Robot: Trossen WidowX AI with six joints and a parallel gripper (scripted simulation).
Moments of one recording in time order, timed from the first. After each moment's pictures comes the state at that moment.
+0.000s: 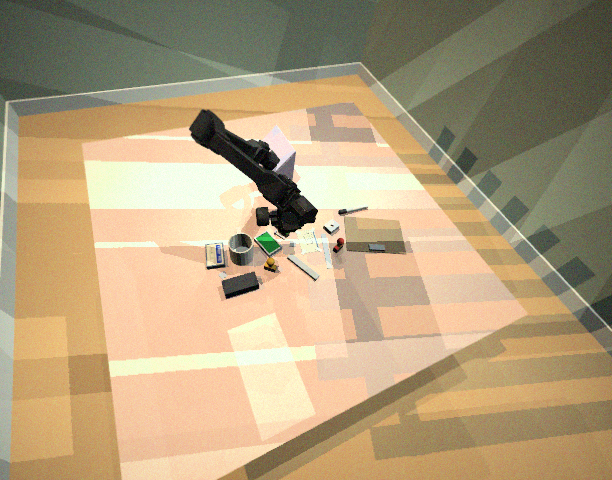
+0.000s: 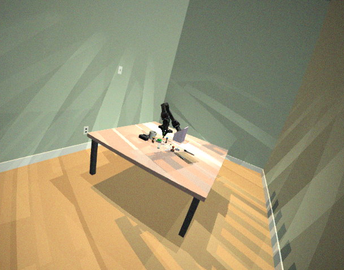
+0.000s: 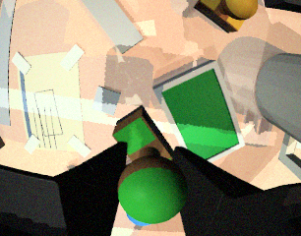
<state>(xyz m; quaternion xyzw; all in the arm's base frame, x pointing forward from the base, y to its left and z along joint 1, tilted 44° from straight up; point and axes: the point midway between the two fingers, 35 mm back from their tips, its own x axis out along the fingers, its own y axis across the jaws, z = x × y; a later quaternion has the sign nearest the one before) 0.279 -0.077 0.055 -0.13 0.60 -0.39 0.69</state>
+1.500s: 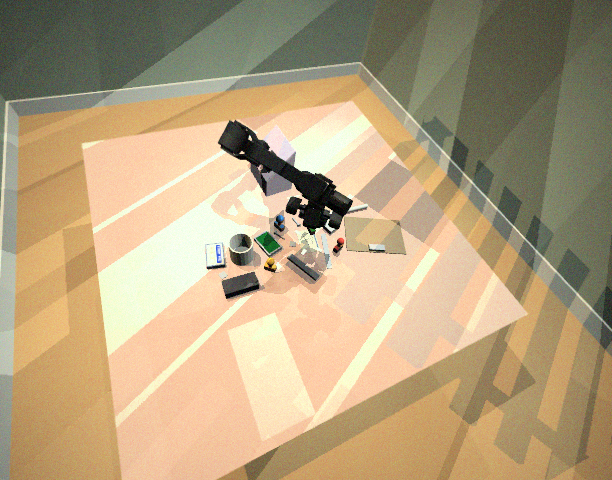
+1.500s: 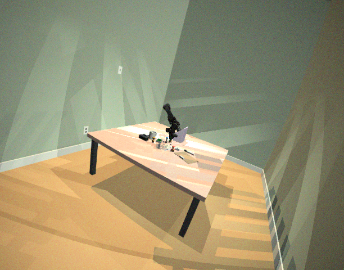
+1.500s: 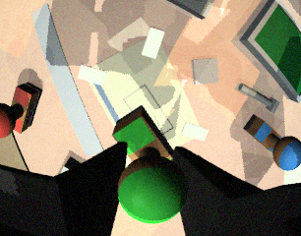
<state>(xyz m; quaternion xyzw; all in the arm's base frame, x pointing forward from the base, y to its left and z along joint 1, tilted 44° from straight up) 0.305 -0.014 -0.019 0.04 0.49 -0.52 0.70</state>
